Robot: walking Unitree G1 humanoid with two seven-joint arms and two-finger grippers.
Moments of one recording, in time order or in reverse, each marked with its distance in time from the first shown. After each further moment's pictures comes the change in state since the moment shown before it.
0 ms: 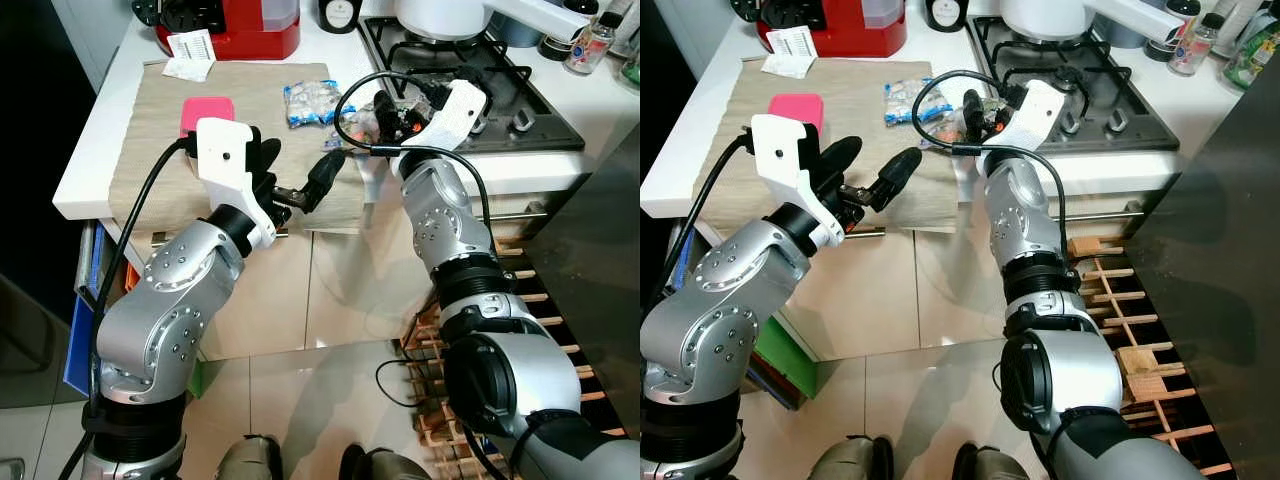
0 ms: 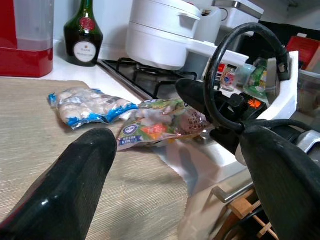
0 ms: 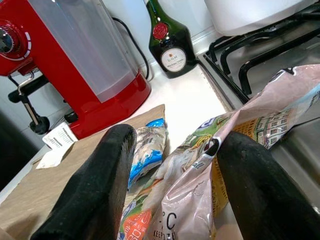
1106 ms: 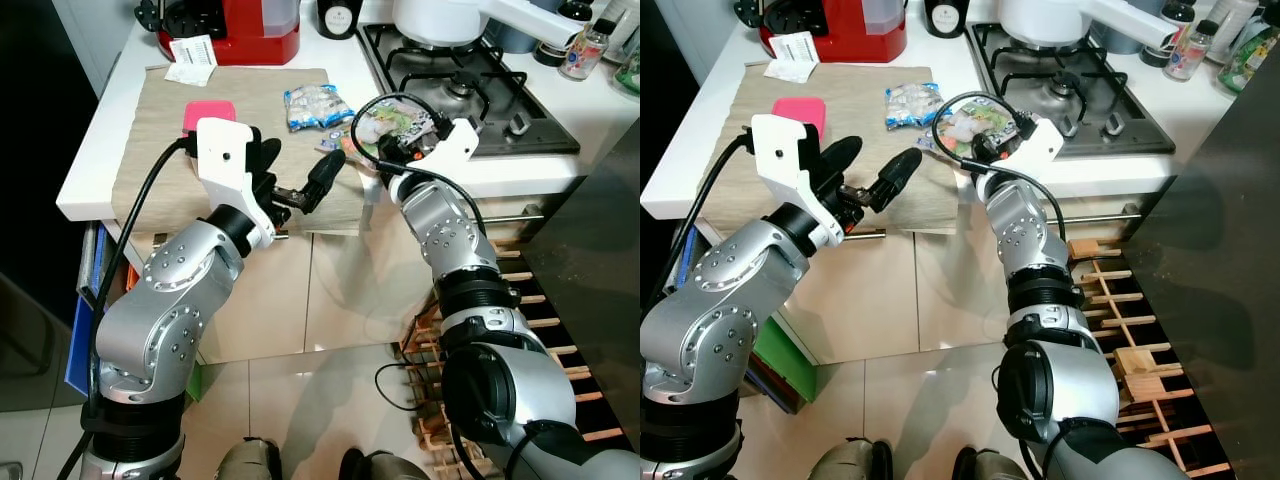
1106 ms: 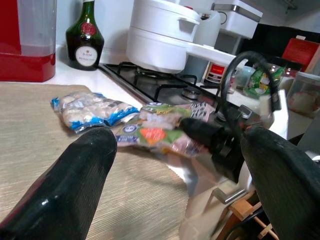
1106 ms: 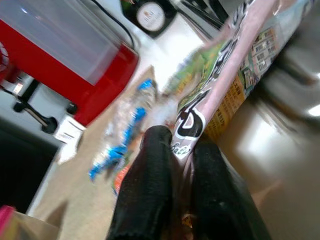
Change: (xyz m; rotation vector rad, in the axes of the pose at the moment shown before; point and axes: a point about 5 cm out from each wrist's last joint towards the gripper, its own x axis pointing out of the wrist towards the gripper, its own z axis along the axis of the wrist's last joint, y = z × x) left arm 0.000 0.001 -0.001 0.002 0.005 -0.001; right arm -0.009 -0.014 -0.017 0.322 0.146 -0.071
